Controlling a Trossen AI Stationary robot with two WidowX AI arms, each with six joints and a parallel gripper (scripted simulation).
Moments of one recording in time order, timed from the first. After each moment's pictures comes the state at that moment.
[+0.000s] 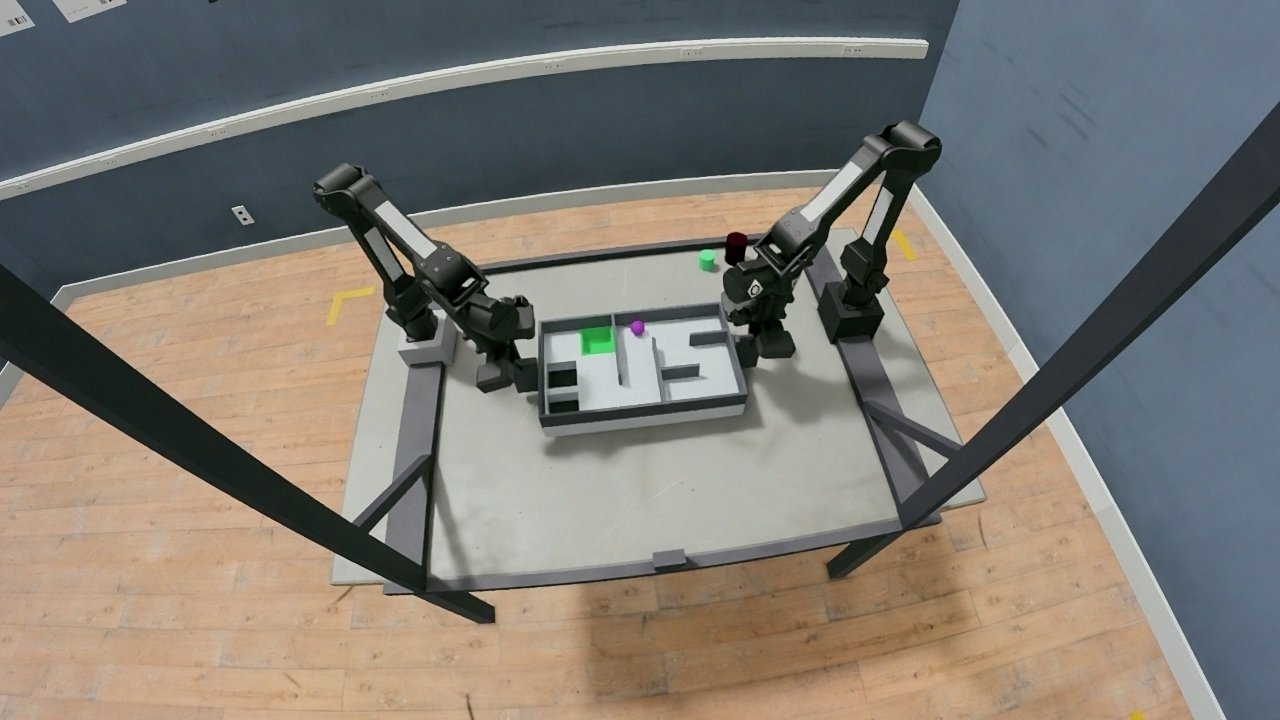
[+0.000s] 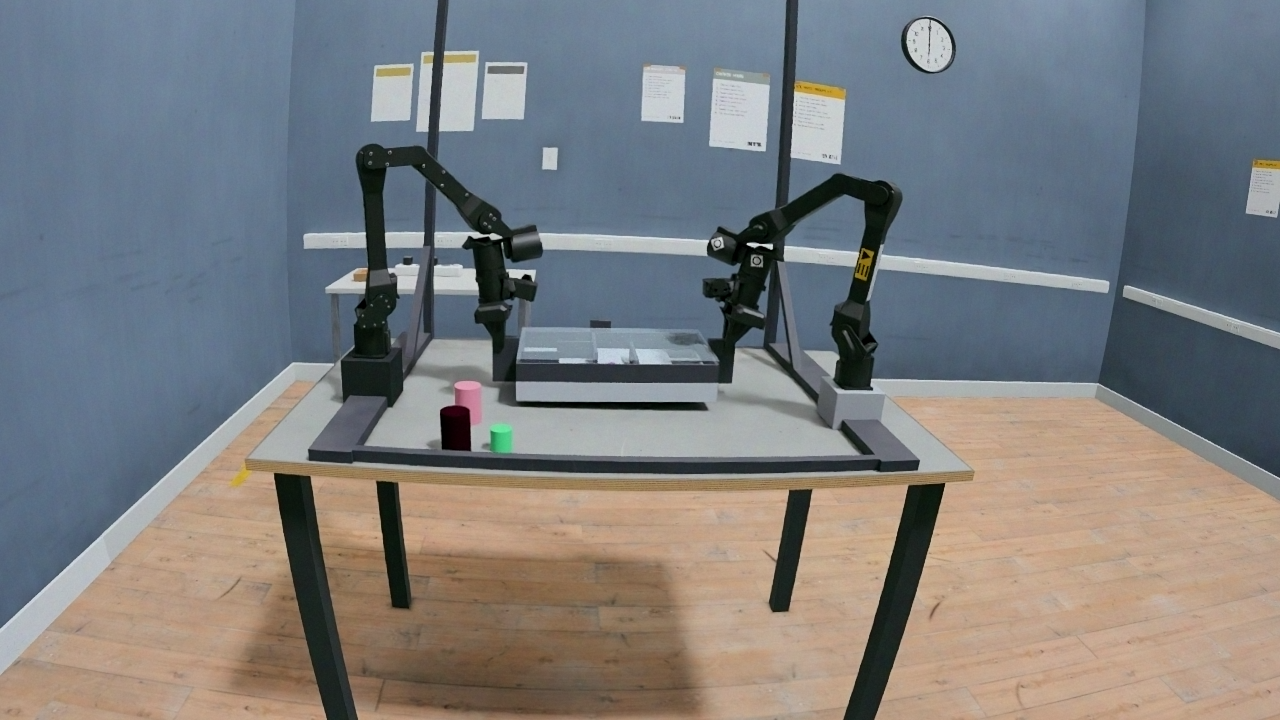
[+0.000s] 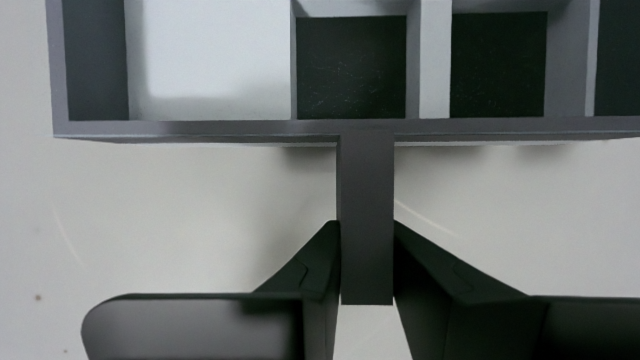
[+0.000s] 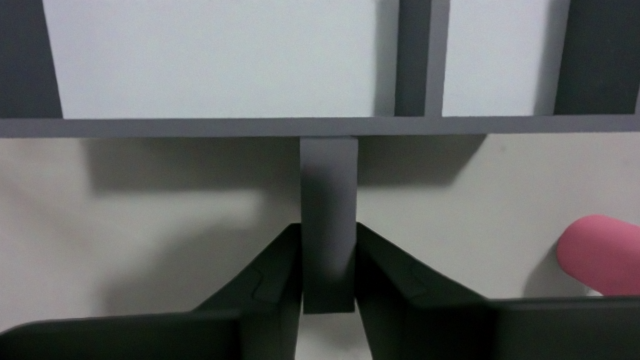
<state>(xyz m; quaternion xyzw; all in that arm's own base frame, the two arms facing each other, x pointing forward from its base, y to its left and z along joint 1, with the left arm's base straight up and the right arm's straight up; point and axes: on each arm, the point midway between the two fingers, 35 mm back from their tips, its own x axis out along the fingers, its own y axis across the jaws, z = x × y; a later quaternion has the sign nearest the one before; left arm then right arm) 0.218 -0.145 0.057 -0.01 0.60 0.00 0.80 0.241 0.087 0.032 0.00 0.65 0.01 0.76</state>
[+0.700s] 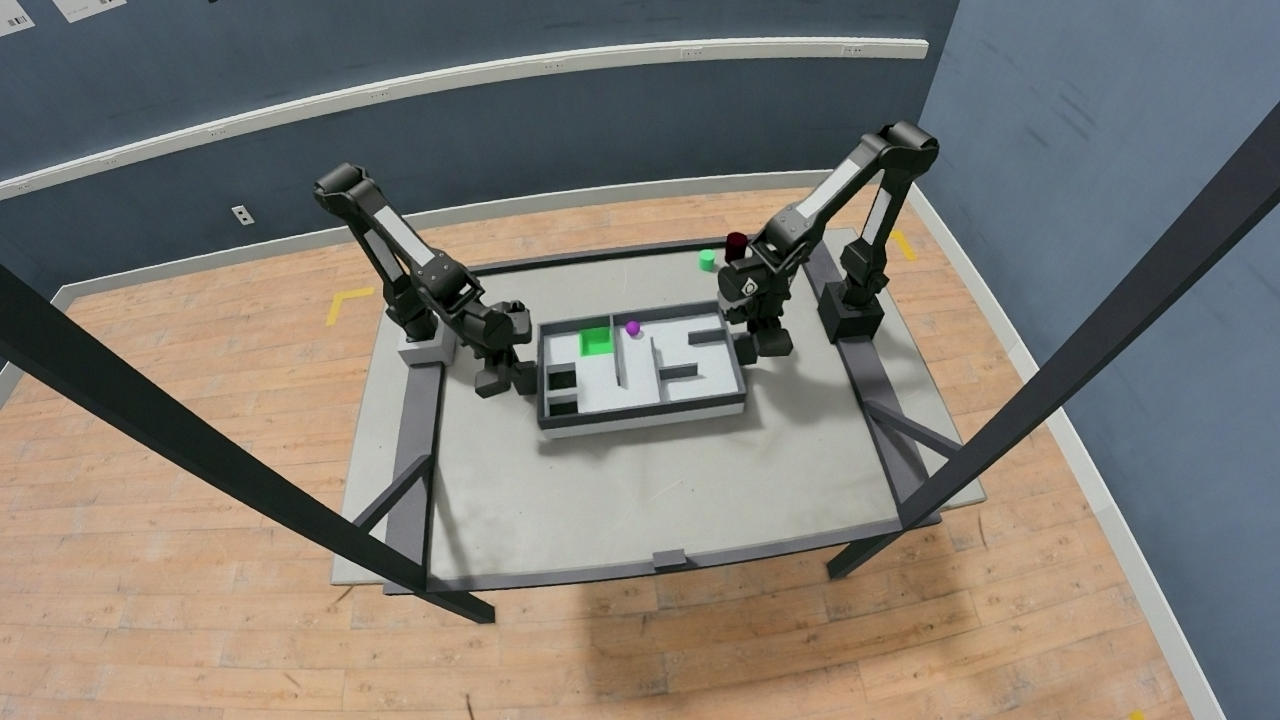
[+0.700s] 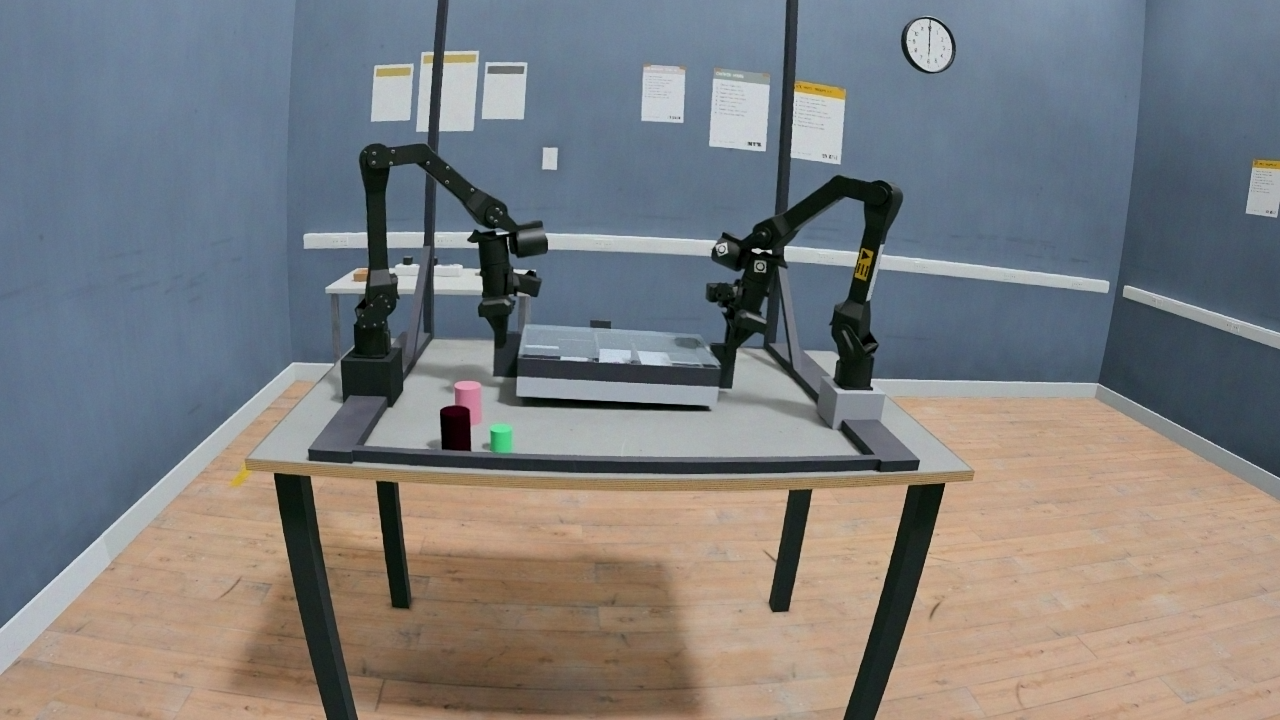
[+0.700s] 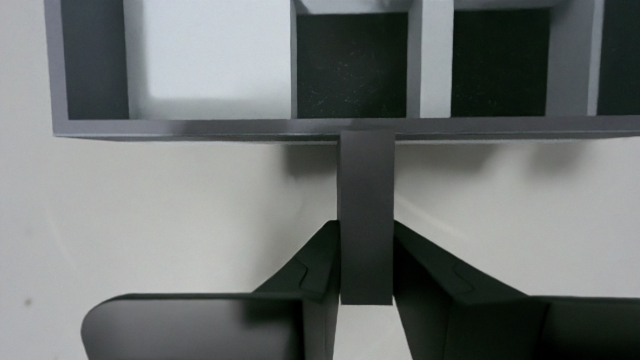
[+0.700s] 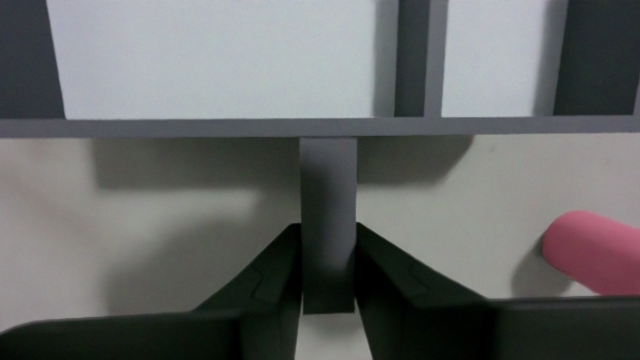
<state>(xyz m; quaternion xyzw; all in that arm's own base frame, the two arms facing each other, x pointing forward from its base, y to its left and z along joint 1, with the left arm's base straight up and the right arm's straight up) 0.212 -0.145 0.046 0.00 0.59 0.01 0.81 0.247 0.087 0.042 0.00 0.66 0.01 0.75</state>
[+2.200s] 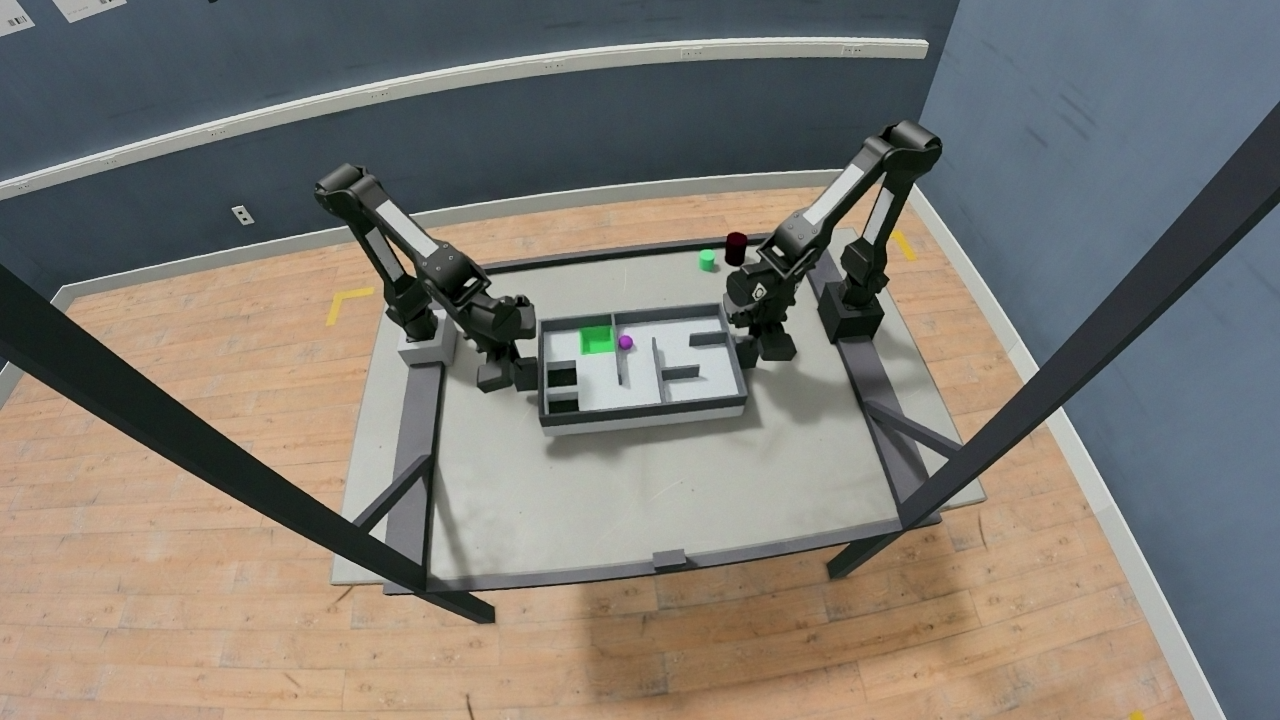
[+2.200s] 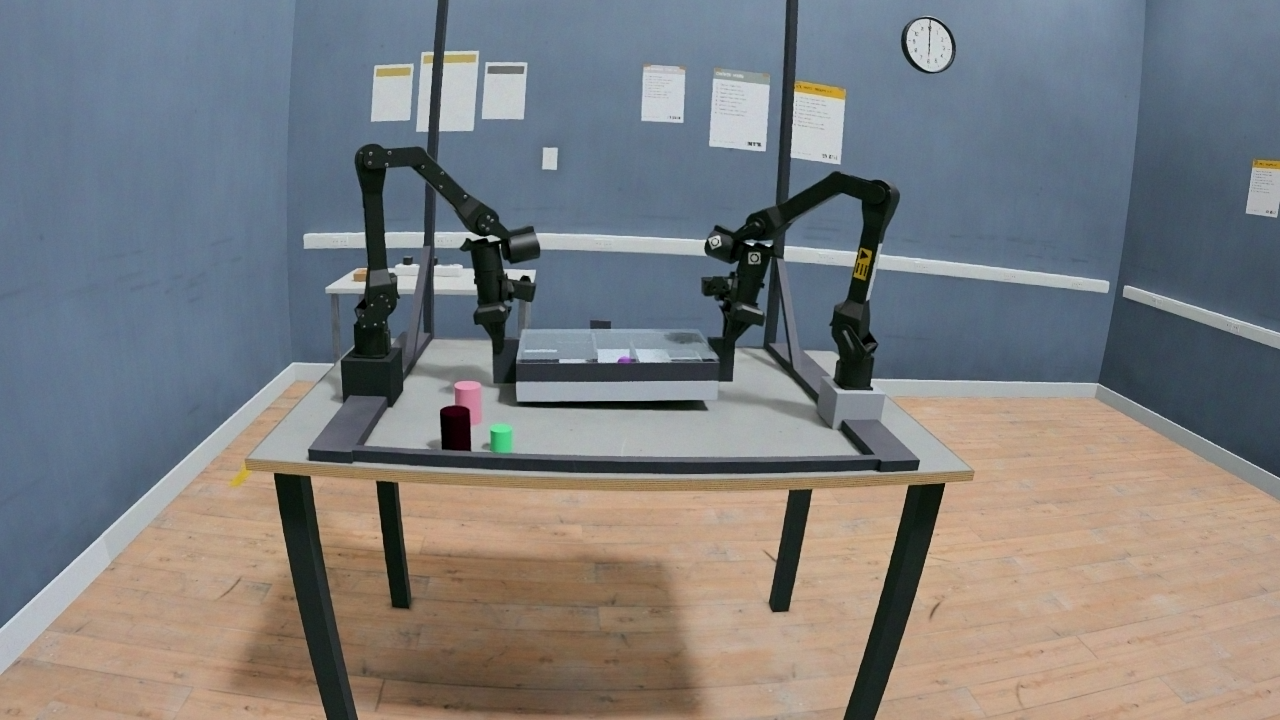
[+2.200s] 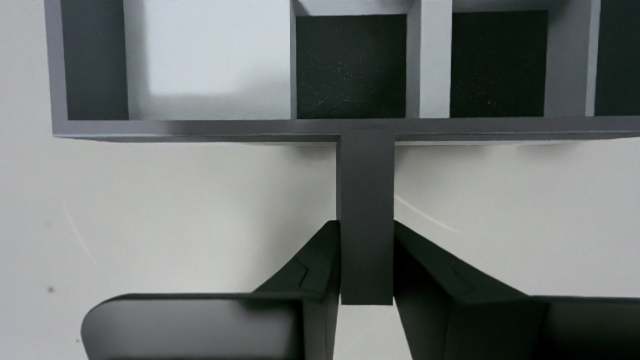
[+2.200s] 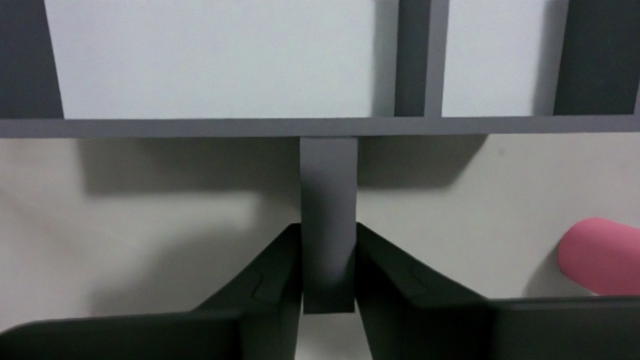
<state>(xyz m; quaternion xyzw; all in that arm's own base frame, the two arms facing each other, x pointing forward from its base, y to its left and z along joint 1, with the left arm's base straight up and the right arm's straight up) 0.219 -0.146 0.061 0.00 0.61 0.01 0.79 0.240 0.087 0.029 -0.01 0.64 0.01 0.77</state>
